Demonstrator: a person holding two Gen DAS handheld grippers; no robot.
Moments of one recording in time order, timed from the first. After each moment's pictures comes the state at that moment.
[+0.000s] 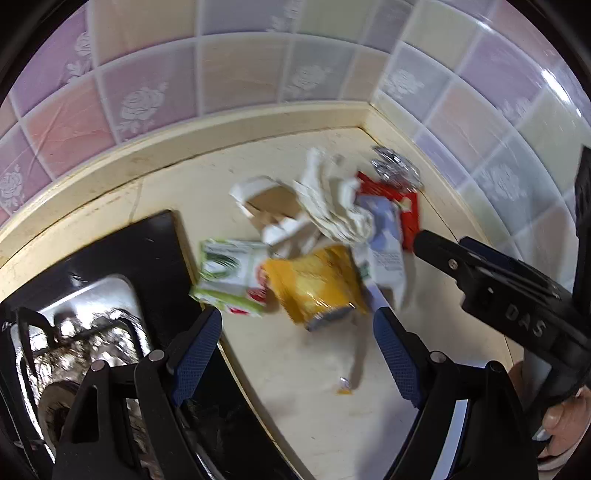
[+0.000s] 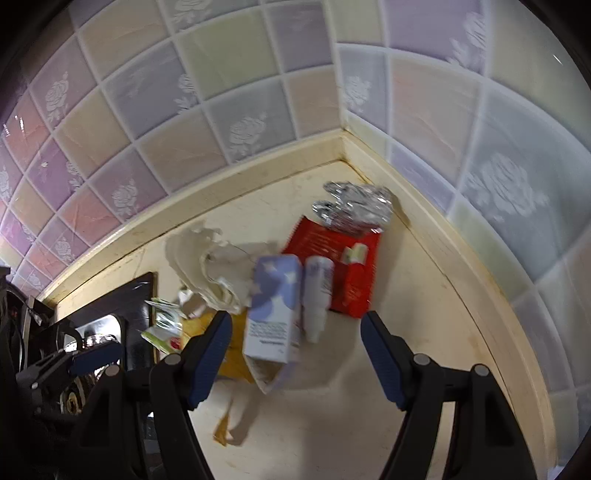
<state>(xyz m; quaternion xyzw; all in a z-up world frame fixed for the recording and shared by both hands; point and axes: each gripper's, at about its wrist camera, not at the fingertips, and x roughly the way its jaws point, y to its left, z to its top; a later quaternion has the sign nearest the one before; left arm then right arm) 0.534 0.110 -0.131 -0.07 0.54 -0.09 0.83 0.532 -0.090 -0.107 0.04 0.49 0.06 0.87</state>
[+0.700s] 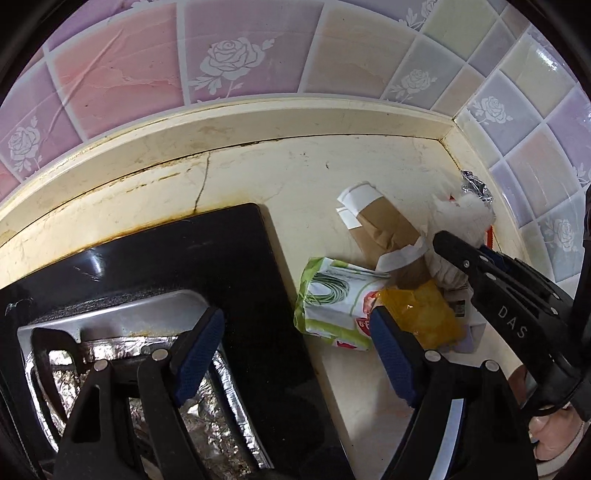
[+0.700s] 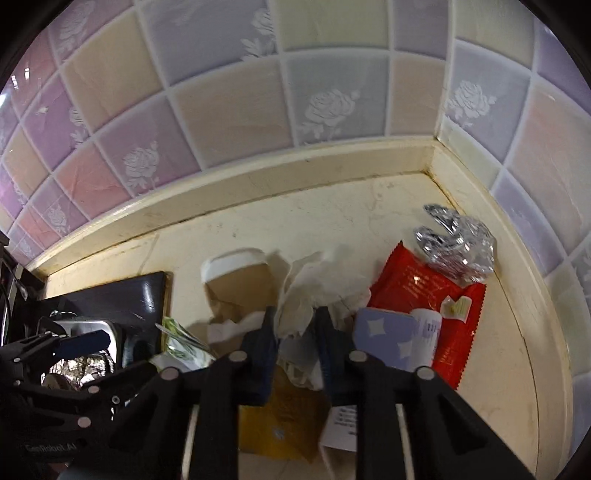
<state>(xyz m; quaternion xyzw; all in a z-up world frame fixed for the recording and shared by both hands) 0.571 0.183 -0.167 -0.11 0.58 -0.04 0.81 0.581 -0.019 -0.145 -0.02 0.50 0.11 0.86</state>
